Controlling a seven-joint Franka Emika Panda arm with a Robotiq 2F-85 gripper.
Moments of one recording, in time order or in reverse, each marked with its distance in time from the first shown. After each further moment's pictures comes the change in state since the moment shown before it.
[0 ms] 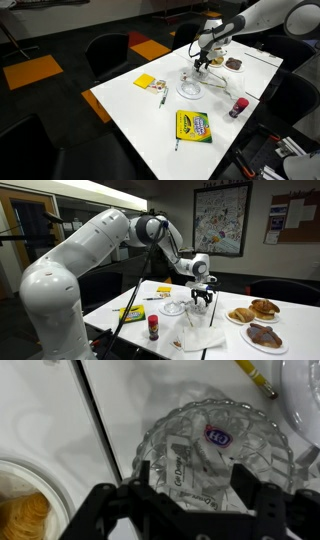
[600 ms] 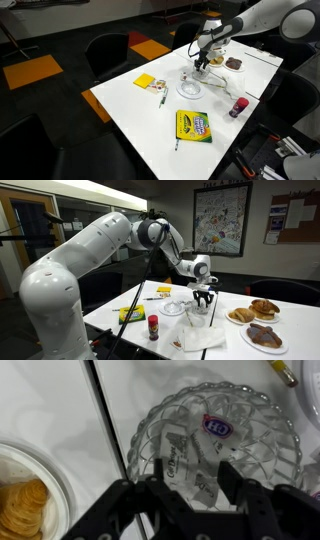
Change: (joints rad) arm -0.007 0.042 0.000 0.055 -0.006 0.007 -0.036
